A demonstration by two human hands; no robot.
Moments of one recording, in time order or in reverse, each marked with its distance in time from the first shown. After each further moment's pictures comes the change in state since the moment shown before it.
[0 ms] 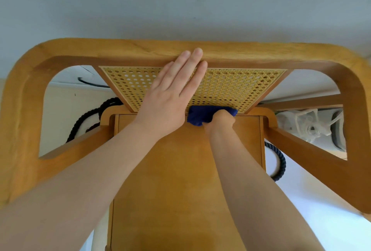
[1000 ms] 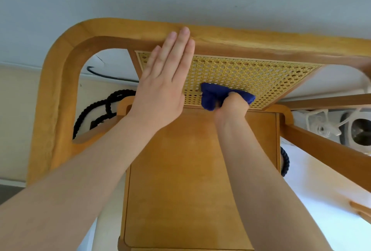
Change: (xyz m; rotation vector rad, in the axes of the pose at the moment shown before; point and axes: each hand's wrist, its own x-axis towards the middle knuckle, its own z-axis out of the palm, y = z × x) left_hand -0.041 -0.048 -0.020 -0.001 -0.003 -0.176; right_hand -0.046 0.032 0.029 0.076 -0.039 -0.237
